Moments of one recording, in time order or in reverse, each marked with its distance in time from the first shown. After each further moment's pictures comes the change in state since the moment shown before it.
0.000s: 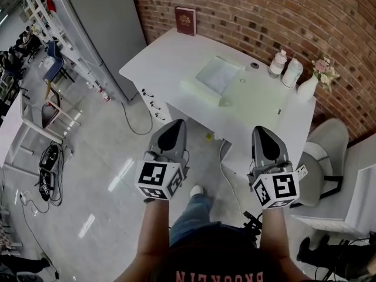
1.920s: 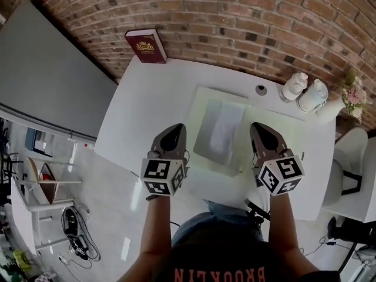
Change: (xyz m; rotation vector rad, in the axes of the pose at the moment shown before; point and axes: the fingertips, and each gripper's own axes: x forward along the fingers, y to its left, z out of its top) left arm 0.390 0.179 -0.065 0.038 0.355 -0.249; right arm 0.348 -0.167 -0.110 0.252 0.232 -0.178
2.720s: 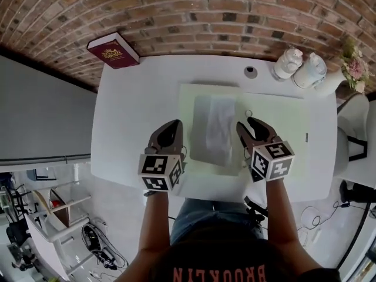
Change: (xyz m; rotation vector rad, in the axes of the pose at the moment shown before) left arm 0.080 0.010 -0.029 0.047 0.148 -0.153; right arm 0.041 -0.042 -0.093 0.208 0.273 -0.162
